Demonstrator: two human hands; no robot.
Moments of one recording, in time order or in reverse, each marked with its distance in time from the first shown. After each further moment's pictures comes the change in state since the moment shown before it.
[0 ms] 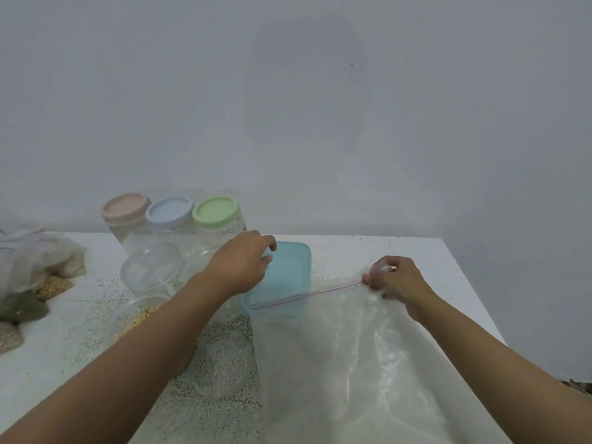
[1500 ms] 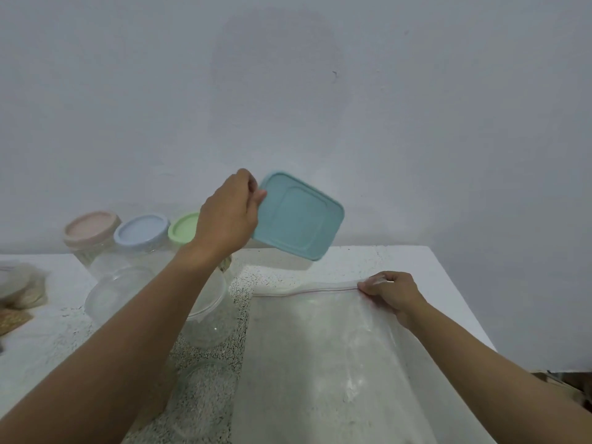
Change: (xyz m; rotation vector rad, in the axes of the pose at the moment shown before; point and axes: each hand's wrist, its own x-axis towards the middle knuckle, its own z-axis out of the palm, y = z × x) left_hand 0.070 0.009 -0.048 -0.227 0.499 0.065; right_hand 0.044 0.028 -0.003 0.151 0.134 0.102
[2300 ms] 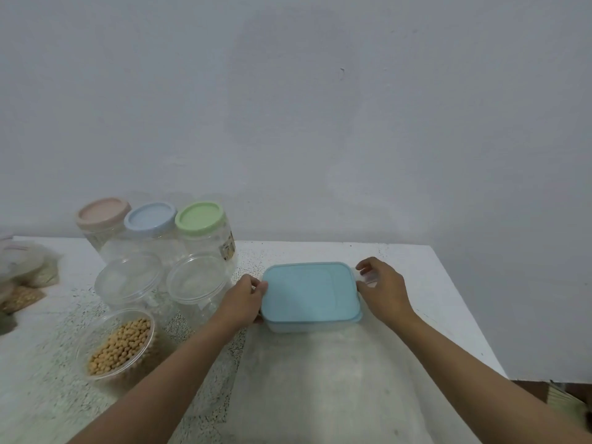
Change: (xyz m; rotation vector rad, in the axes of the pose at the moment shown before) left_hand -0.127 -0.026 0.074 -0.499 -0.423 -0.799; right_hand -0.024 -0.001 0.016 -0.462 0.043 -0.432
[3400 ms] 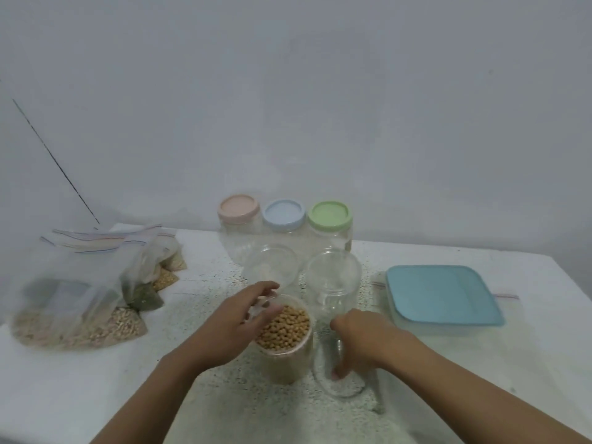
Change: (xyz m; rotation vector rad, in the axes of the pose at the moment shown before) left_hand -0.085 -0.092 -0.231 0.289 -0.104 0.381; right_hand -0.114 -0.201 0.166 -0.979 -0.828 -0.334
